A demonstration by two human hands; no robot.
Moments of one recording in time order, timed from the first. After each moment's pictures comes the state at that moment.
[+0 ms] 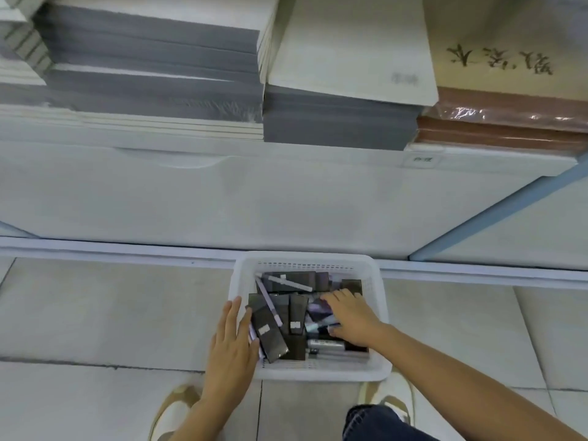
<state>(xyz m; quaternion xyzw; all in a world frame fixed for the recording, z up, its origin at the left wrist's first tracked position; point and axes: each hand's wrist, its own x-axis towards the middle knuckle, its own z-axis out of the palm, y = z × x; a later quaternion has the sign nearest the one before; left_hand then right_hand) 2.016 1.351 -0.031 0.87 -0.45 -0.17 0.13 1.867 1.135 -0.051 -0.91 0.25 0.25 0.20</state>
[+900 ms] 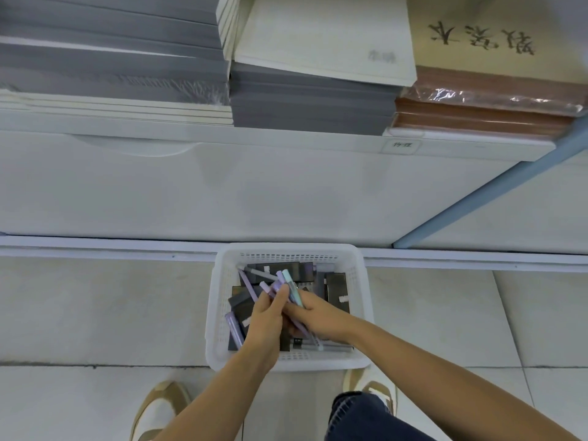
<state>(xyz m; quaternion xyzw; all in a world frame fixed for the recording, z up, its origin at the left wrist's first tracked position) 1.972 1.258 -0.001 0.61 0.07 -0.54 0.58 1.888 1.166 -0.006 -0.63 0.28 0.13 0.72</state>
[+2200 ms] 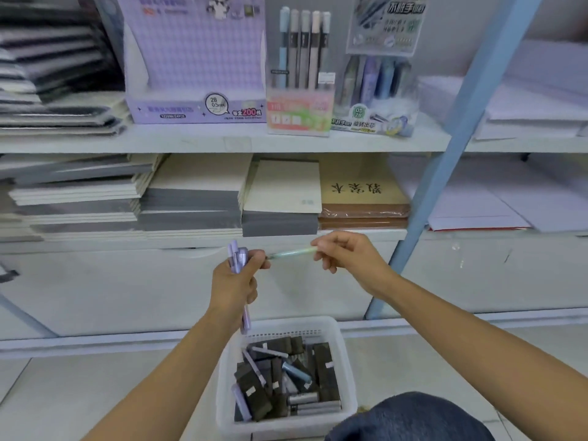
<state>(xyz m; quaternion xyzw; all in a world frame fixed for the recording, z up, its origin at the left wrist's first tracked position) 2.026 1.247 0.226 0.60 -0.20 -0.35 0.69 1.853 1.103 0.249 -0.68 0.24 -0.26 0.64</state>
